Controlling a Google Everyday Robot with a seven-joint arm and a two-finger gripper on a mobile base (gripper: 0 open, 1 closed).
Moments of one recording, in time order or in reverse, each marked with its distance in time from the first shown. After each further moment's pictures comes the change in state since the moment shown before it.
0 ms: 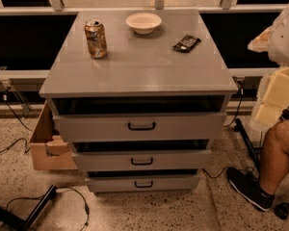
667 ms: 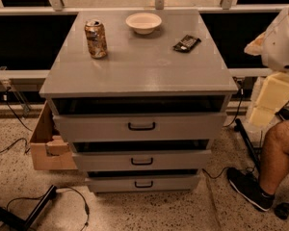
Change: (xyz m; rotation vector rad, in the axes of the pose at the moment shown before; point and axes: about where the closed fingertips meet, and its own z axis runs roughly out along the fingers) arm 0.000 -0.004 0.014 0.011 0.004 0.000
